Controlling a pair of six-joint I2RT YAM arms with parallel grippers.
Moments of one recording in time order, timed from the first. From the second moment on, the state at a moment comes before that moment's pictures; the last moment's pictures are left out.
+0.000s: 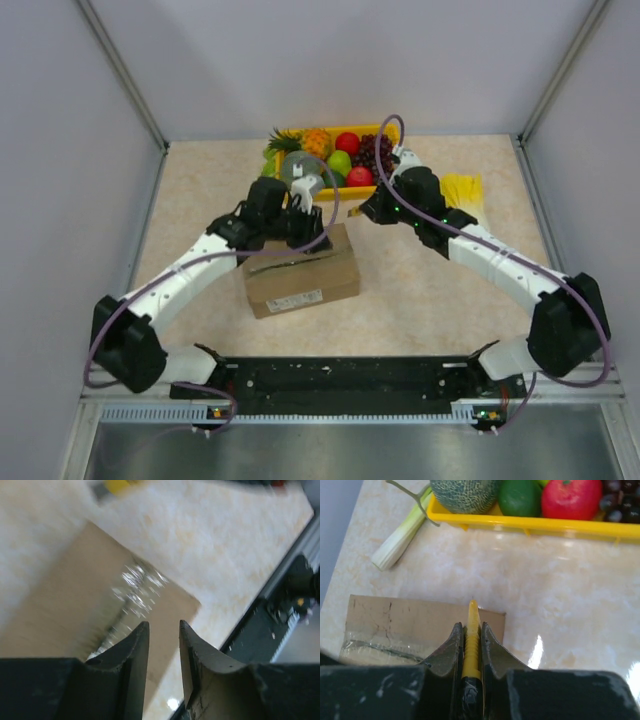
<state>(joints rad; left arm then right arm) -0.52 1.40 1.16 -0.39 0.48 -0.21 0.56 1.36 1.02 -0.11 -0.03 0.48</state>
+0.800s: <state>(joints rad) -0.89 1.22 0.83 -0.70 -0.14 -0.62 0.52 1.75 1.29 -0.24 -0.38 0.37</state>
